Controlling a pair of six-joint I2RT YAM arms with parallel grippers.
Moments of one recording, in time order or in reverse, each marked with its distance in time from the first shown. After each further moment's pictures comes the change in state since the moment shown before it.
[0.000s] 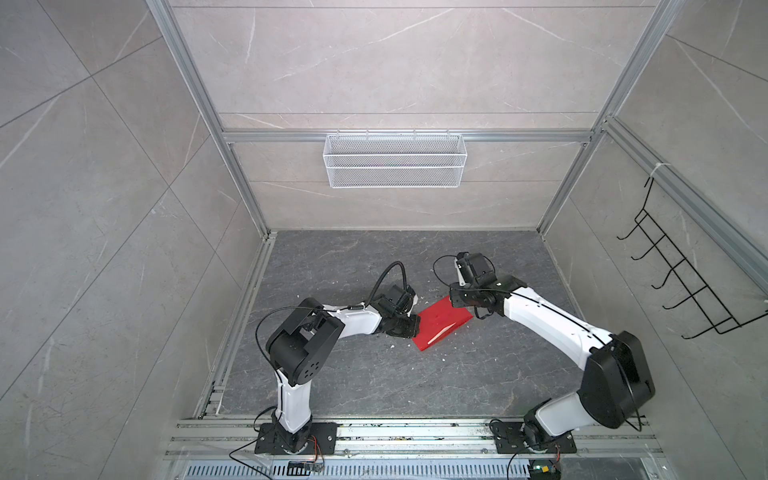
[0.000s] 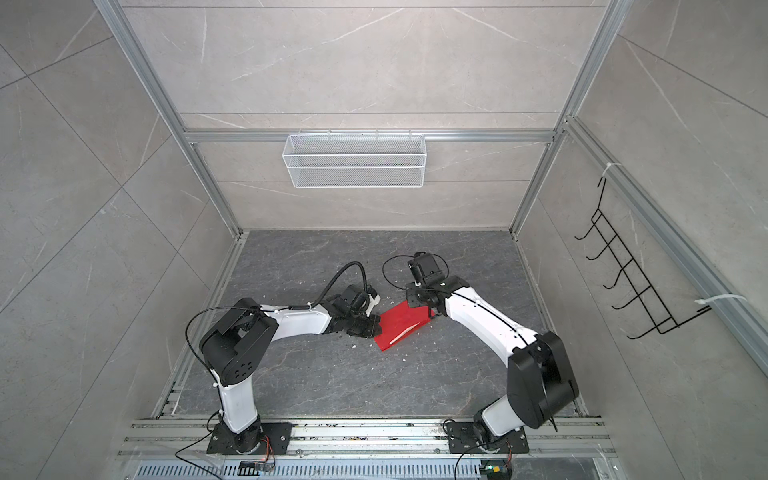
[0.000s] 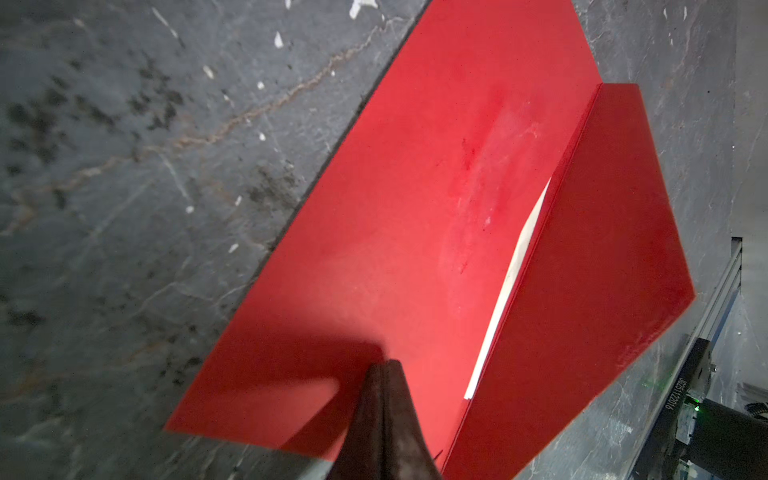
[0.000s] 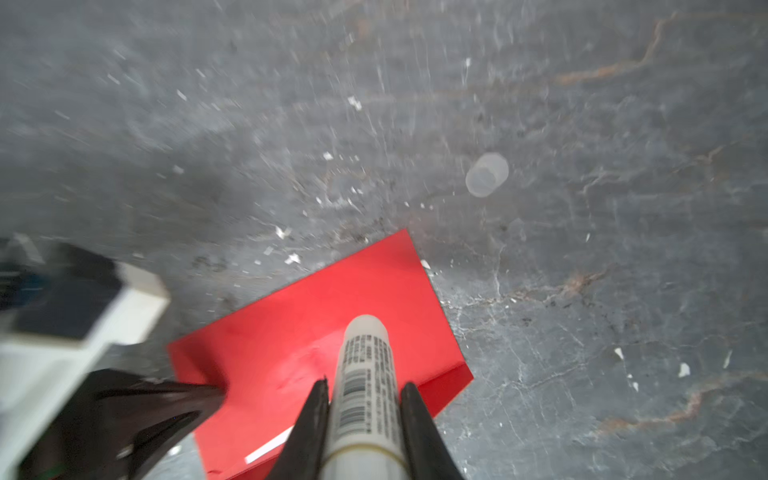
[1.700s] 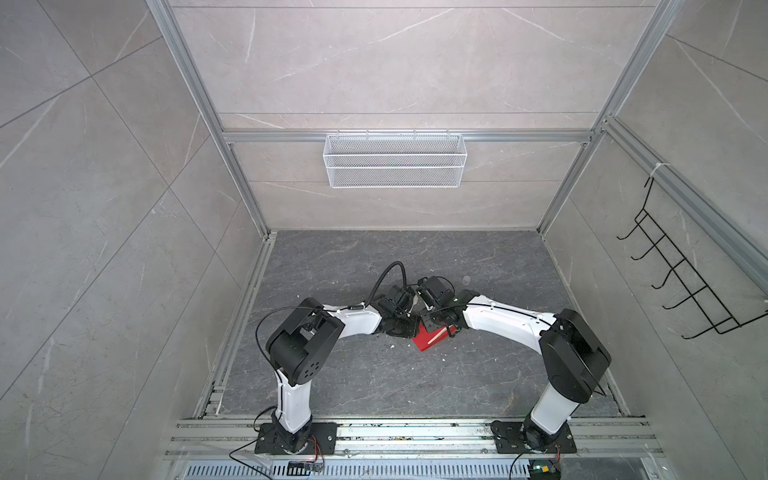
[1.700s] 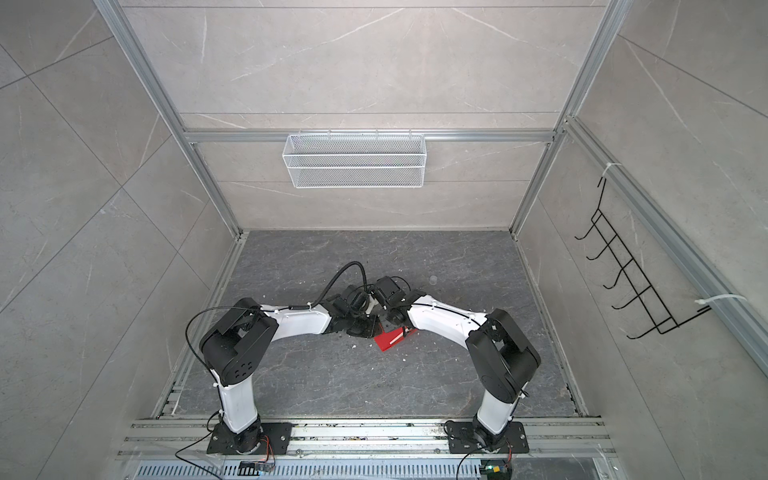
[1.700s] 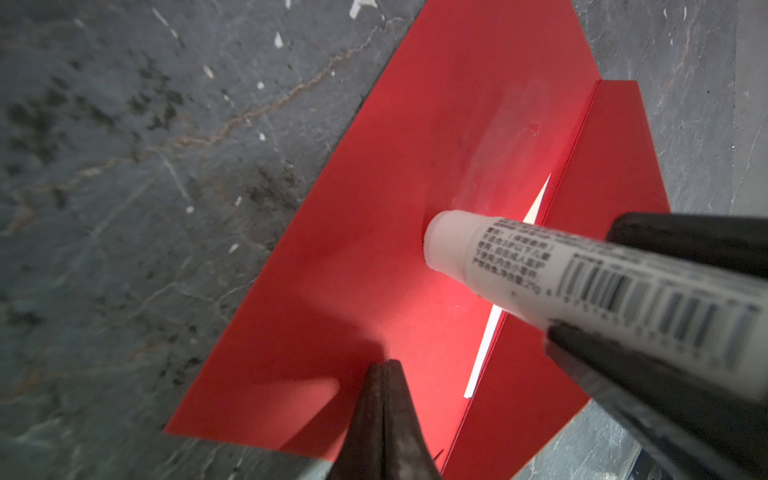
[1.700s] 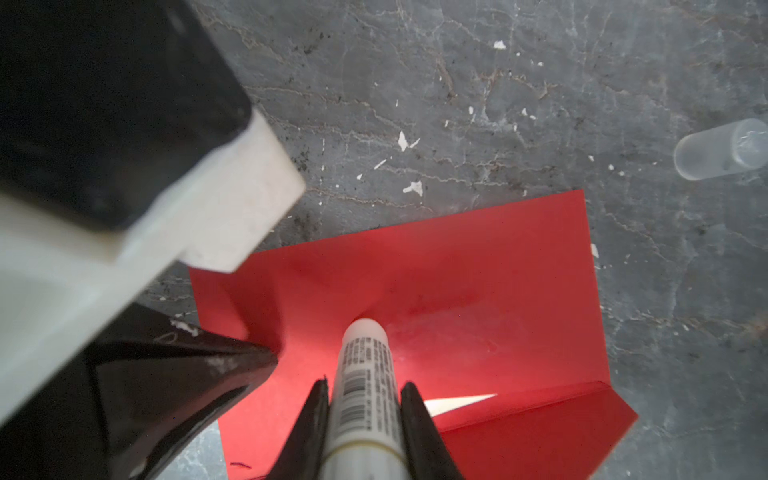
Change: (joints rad) left arm 0.000 0.001 0.000 0.000 0.000 0.000; right arm 0.232 0.249 0.000 0.033 0.101 -0.050
